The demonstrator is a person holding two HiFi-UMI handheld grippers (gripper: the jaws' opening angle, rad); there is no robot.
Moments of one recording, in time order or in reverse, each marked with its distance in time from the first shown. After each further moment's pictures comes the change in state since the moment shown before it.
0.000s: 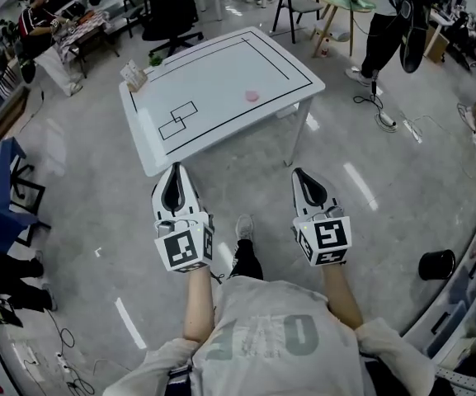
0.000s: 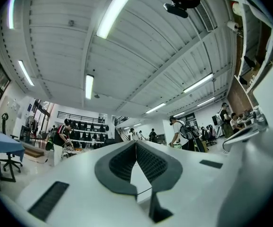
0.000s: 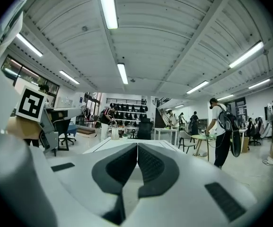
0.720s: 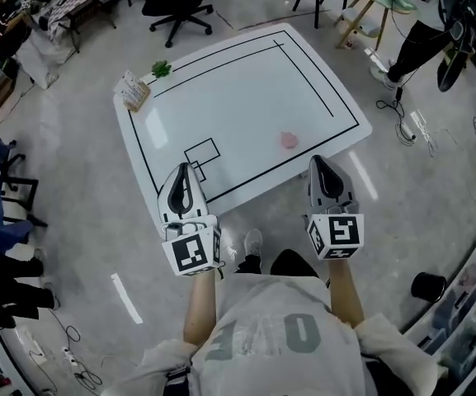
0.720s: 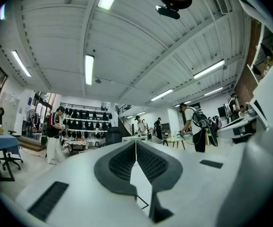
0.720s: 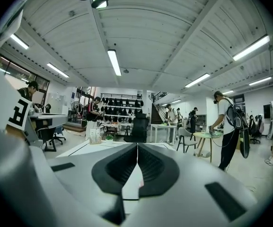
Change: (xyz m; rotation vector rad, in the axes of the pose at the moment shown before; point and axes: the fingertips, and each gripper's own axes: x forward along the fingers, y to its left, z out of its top) left arm 0.260 0.104 -0.094 -0.003 0.134 0.032; right arm 0.308 -0.063 0.029 0.009 0.051 -0.053
